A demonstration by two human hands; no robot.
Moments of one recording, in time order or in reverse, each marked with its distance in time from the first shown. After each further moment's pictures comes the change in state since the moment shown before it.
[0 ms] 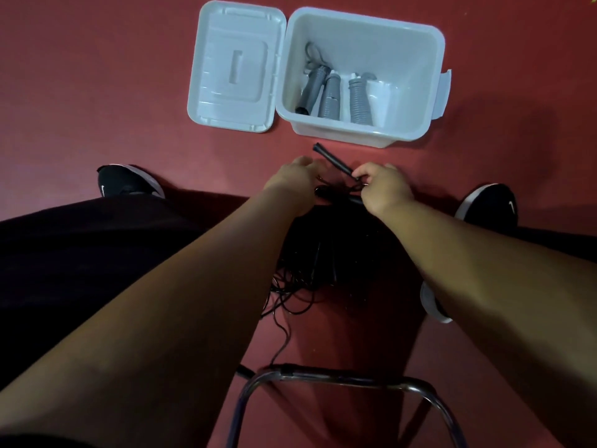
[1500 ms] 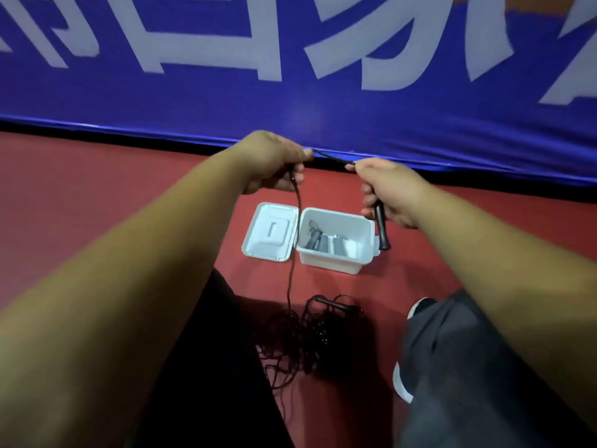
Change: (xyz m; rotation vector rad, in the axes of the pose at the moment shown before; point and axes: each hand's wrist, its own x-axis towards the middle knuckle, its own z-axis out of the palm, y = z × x) left_hand -0.333 0.109 -0.269 -0.870 0.421 0.297; right_hand -0.264 -0.195 -0.290 0.764 -0.058 -0.325
